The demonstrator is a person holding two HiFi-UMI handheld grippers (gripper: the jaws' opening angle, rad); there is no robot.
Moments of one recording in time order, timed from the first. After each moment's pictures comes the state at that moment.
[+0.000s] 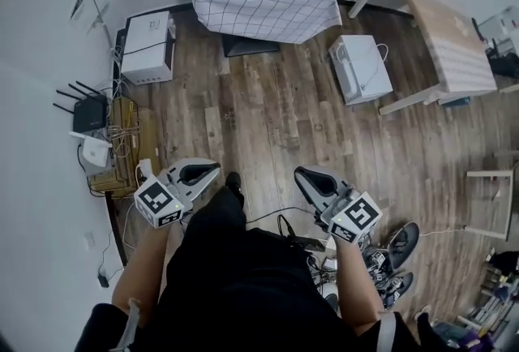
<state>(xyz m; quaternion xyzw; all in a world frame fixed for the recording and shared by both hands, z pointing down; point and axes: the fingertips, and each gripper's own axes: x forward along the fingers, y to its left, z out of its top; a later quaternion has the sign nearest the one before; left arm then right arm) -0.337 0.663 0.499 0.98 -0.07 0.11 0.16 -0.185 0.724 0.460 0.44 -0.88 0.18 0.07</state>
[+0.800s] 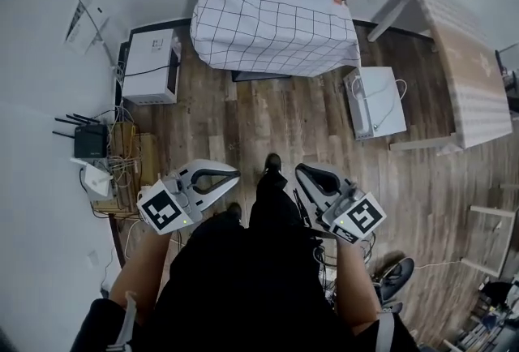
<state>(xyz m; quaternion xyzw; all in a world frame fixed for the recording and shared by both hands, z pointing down) -0.222 0.467 0.443 0.99 -0.01 0.10 0.02 -0.108 0.482 0.455 0.40 -0.90 0.14 0.05</state>
